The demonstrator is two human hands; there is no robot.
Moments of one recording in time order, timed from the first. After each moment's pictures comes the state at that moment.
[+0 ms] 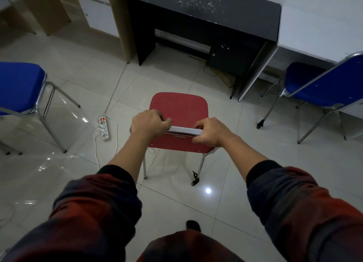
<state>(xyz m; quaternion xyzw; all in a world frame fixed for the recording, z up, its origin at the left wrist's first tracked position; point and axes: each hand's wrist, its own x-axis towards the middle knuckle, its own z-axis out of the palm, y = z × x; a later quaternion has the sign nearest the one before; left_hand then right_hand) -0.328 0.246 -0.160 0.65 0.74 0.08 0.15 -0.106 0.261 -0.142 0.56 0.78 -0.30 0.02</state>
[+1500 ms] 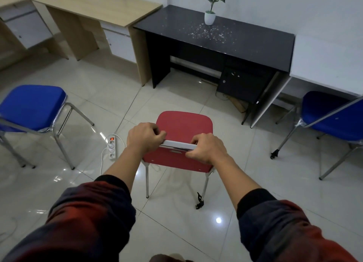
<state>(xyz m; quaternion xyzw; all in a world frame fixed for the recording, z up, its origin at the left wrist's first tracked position) -0.324 0.313 -0.152 0.60 0.77 0.16 0.11 -0.103 0.333 -0.138 0.57 0.78 -0.25 -0.03</state>
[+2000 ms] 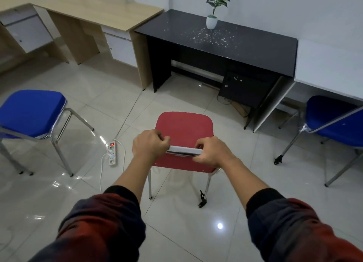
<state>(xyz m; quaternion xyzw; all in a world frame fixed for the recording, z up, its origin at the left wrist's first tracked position) -0.322 0.331 -0.167 0.56 0.81 0.14 0.12 -0.108 0.361 -0.145 0.54 0.80 -0.26 0.00</state>
